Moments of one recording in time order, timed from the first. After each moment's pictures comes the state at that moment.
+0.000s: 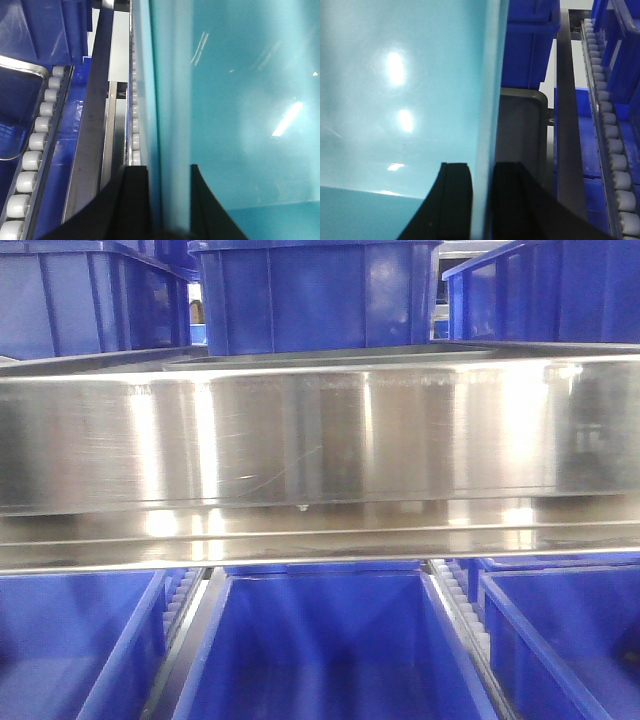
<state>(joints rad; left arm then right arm) -0.41 1.41 -1.77 0.33 1.06 -0.52 0.38 1.44 -1.78 -0.13 0.96 0.25</state>
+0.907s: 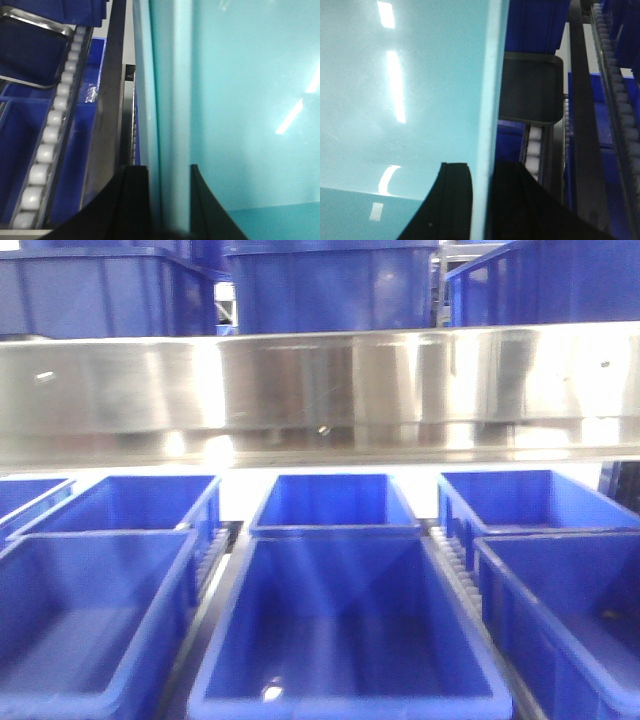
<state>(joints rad) -0.41 1.41 -1.77 0.33 1.05 -0.52 0.38 1.44 -1.78 -0.14 0.95 0.25</state>
